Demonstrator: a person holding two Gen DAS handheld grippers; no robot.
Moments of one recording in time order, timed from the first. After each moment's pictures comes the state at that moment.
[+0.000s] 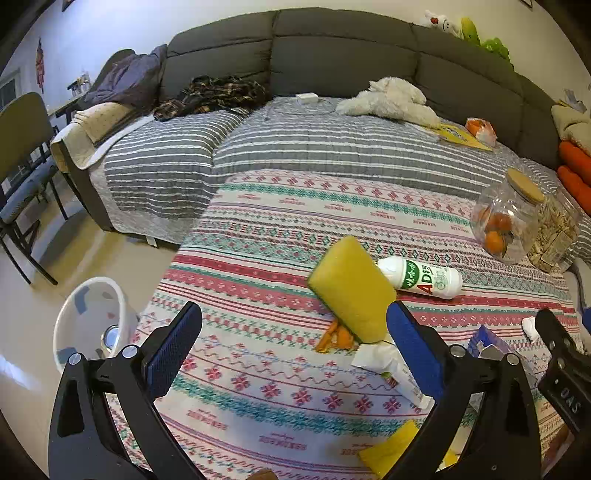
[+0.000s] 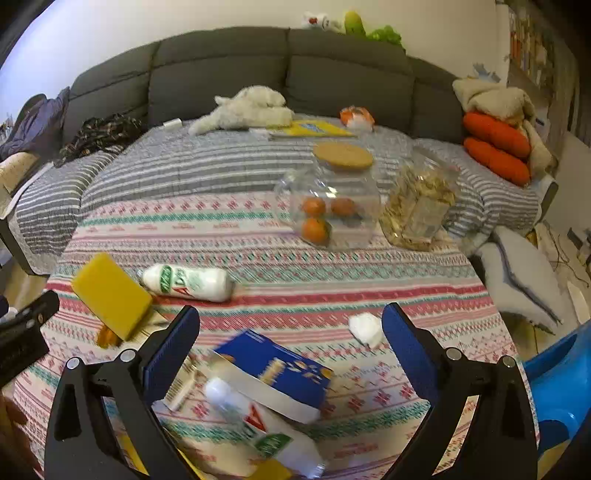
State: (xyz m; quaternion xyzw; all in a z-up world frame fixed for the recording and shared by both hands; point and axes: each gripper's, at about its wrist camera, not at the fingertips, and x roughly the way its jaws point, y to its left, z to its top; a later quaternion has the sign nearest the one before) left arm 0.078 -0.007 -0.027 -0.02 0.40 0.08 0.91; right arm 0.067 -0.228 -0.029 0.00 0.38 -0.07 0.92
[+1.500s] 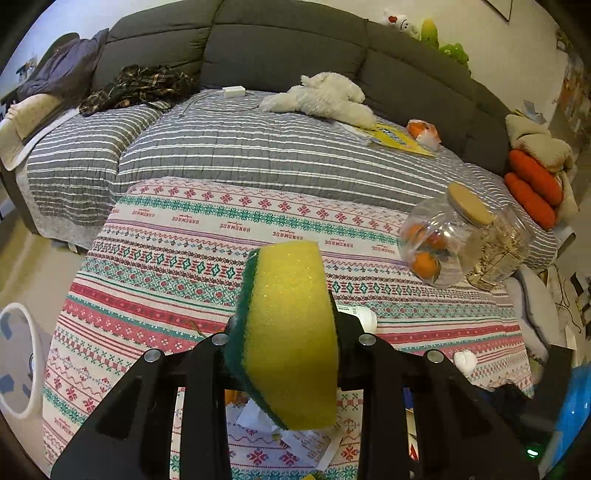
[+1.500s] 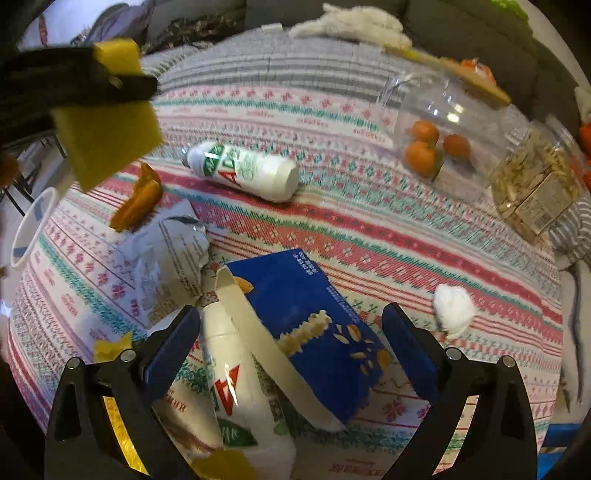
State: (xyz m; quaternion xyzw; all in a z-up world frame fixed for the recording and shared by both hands) left arm 0.134 -0.053 -0.026 -0.08 0.40 -0.05 0.91; right arm 0.102 -0.216 -0.100 -0.07 0.51 0.13 0.85
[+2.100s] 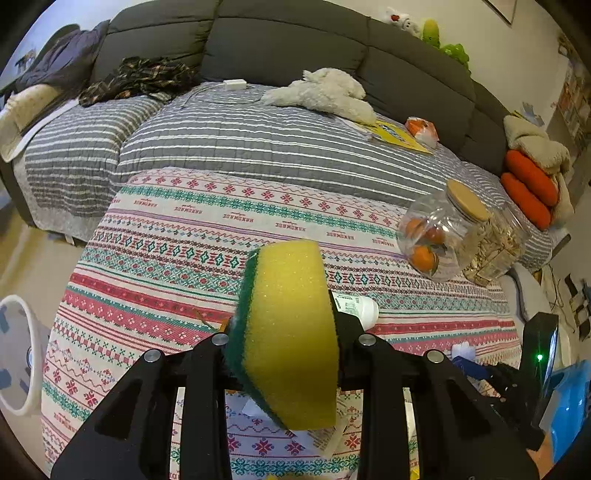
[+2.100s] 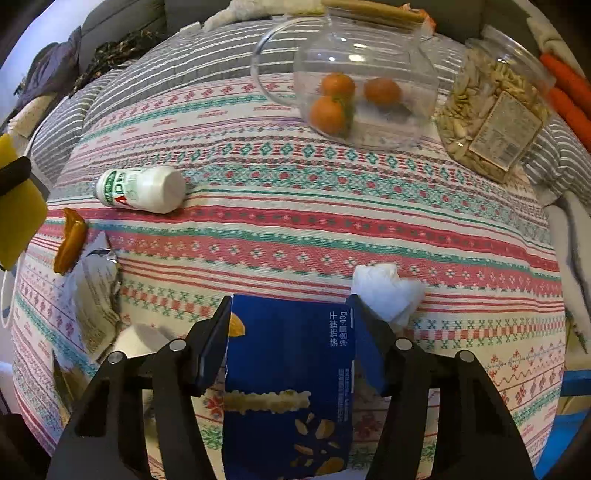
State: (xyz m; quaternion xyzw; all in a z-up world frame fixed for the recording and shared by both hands) left arm 0.128 -0.046 -0.030 -0.09 0.41 -0.05 0.91; right arm 0.133 -0.285 -0.115 0.01 0.54 0.05 0.84
